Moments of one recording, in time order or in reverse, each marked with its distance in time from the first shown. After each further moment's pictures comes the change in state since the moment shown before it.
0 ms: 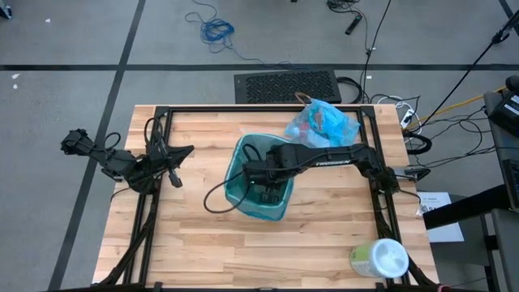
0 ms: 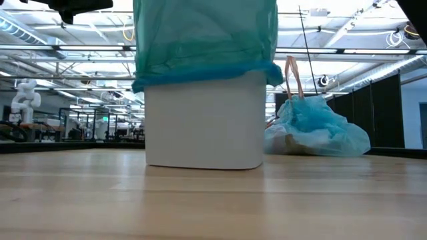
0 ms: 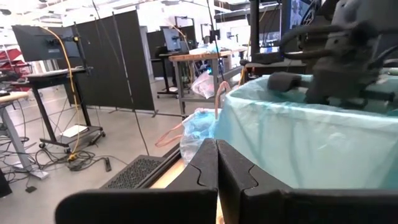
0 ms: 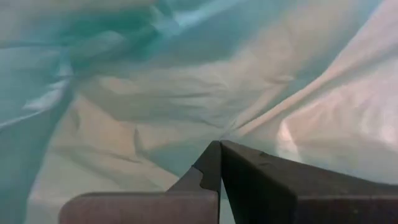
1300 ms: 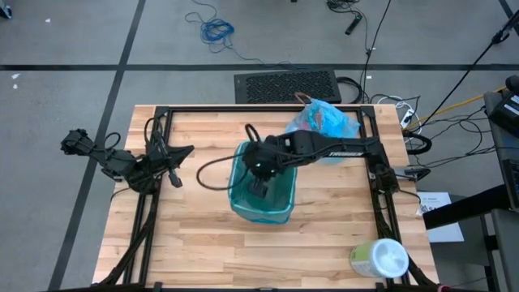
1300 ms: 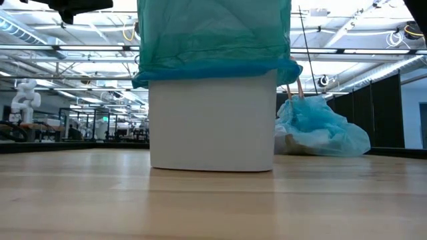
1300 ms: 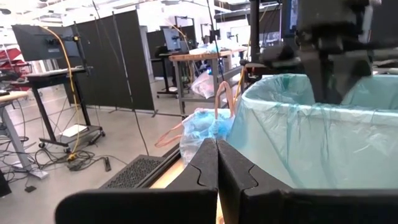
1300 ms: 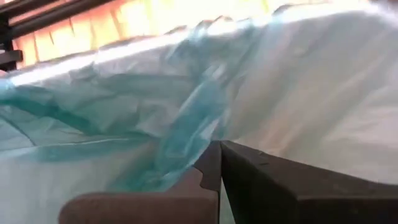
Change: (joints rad) left arm 0.000 0.000 0.000 0.002 0.001 0.000; right arm -0.031 -0.086 0.025 0.247 -0.022 0.088
